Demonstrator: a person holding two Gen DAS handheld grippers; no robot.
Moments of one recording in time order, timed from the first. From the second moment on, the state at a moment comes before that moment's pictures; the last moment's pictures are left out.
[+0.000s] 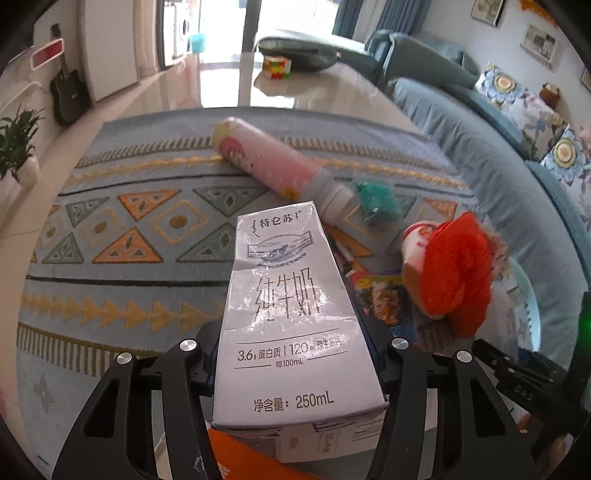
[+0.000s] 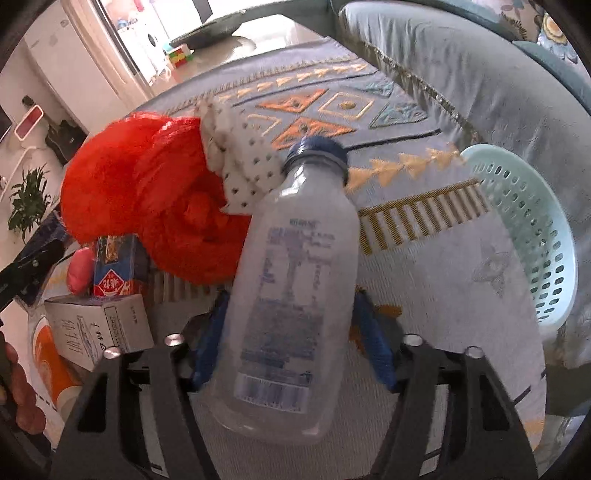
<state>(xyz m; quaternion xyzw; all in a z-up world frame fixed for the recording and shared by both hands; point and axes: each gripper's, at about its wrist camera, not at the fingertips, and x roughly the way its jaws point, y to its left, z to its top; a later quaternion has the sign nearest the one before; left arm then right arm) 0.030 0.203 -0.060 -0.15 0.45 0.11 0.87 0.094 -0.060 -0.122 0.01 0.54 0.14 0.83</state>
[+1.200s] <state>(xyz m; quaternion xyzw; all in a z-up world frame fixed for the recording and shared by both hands) 0.154 -0.095 0.015 -0.05 0.34 -0.15 0.93 0.123 -0.318 -0.047 0.16 0.38 -0.02 0.91</state>
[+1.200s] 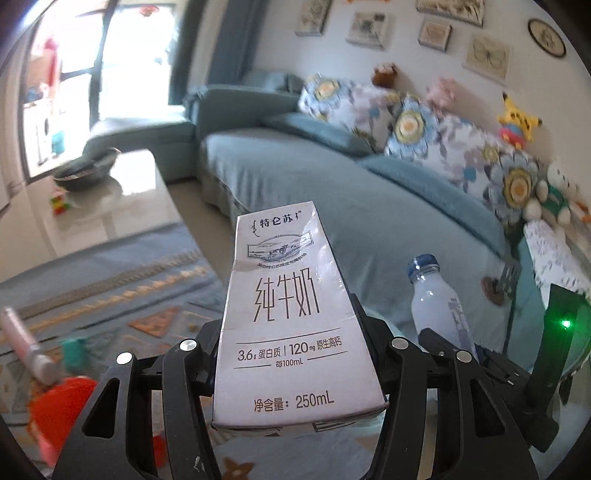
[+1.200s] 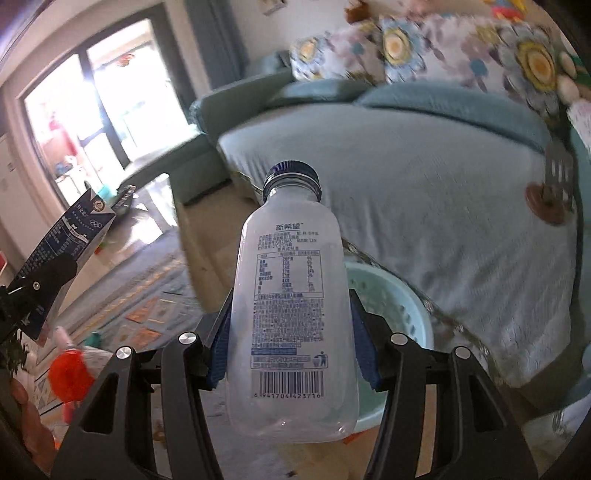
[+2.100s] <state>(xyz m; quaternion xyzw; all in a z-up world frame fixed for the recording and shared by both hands) 0.179 -0.111 -0.065 -0.07 0.45 -0.19 0.87 0.126 -0.333 -0.138 0.21 0.49 -0.03 0.85</state>
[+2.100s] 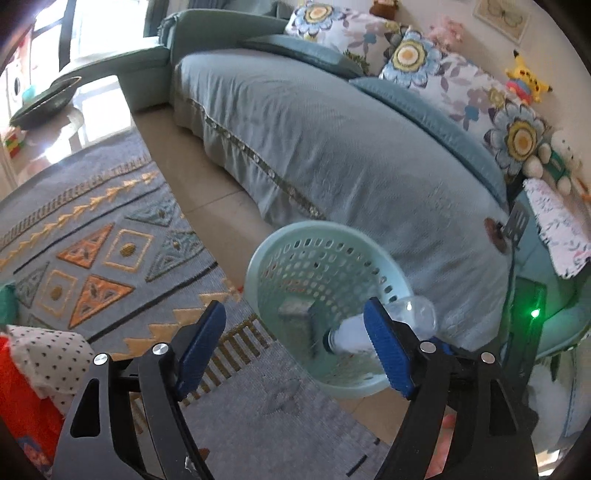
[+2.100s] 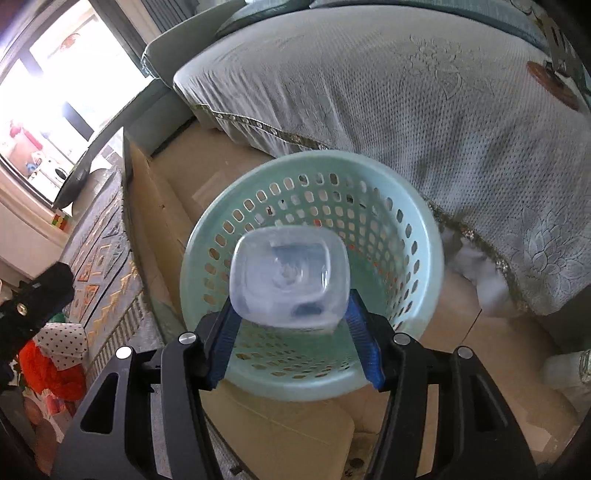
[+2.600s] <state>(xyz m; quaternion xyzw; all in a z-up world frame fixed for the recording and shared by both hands) 0.119 -0.041 -0.012 -0.12 0.38 -0.14 0.90 0.106 -0.317 -0.104 0.19 0.47 -0.01 0.87</state>
